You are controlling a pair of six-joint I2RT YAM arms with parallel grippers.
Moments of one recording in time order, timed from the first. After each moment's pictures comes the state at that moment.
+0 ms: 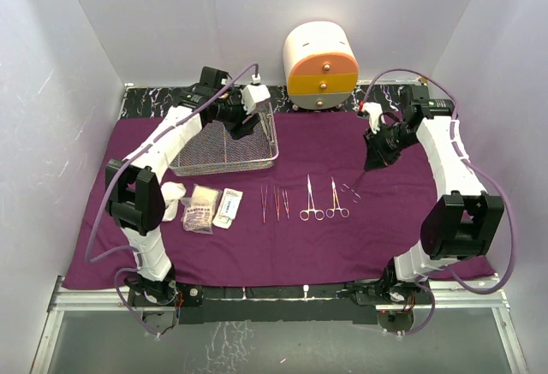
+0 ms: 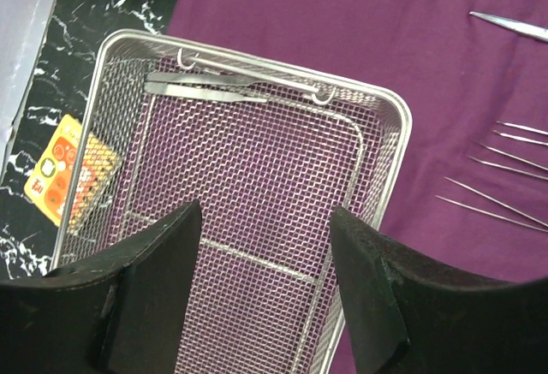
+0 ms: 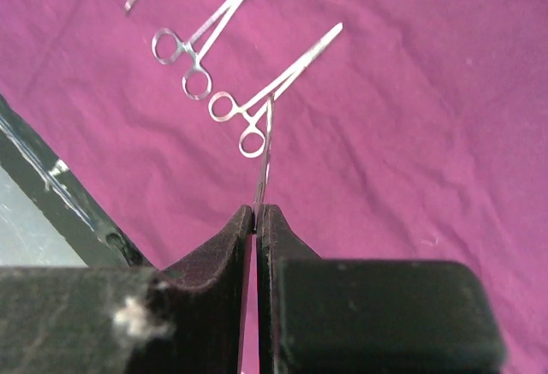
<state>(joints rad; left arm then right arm) -0.36 1.84 1.67 -0.65 0.46 0.73 -0.05 1.57 1.50 -1.27 -0.65 -0.73</state>
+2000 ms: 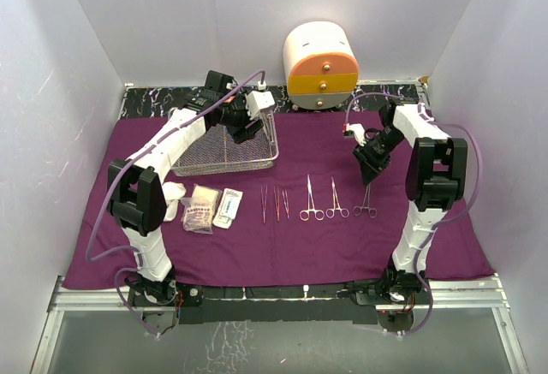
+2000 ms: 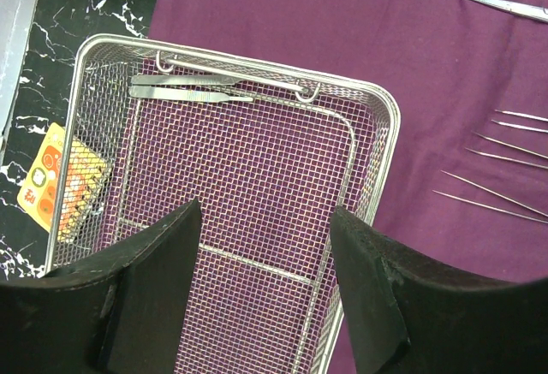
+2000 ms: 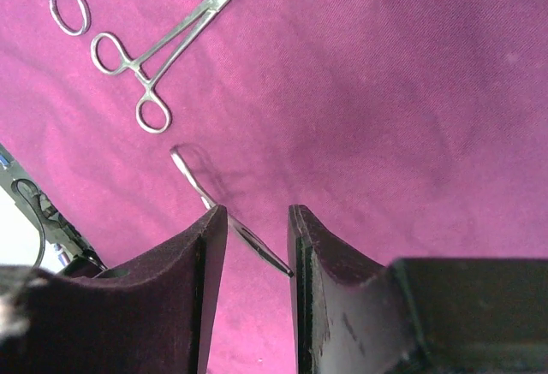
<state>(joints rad) -0.40 1.84 1.64 -0.65 0.43 0.77 -0.06 1.98 1.55 -1.32 -0.48 -0.98</state>
